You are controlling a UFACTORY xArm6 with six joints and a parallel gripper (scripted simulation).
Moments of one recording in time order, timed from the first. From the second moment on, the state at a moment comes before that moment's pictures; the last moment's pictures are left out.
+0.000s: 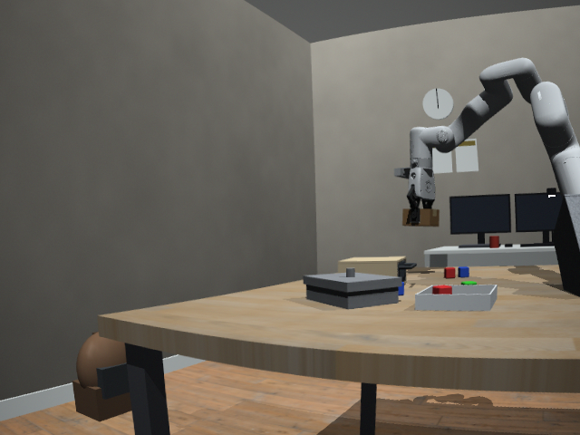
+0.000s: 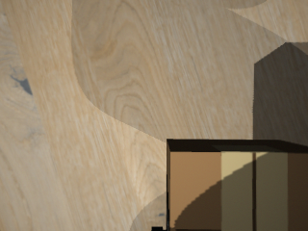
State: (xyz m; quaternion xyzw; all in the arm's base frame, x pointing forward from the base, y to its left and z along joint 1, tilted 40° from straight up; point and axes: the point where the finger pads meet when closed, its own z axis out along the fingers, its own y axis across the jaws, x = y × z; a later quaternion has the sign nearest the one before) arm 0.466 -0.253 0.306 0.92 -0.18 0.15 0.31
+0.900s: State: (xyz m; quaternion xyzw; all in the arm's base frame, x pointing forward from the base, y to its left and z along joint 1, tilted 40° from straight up) arm 0.480 -0.262 0.308 0.89 -0.30 0.16 0.30
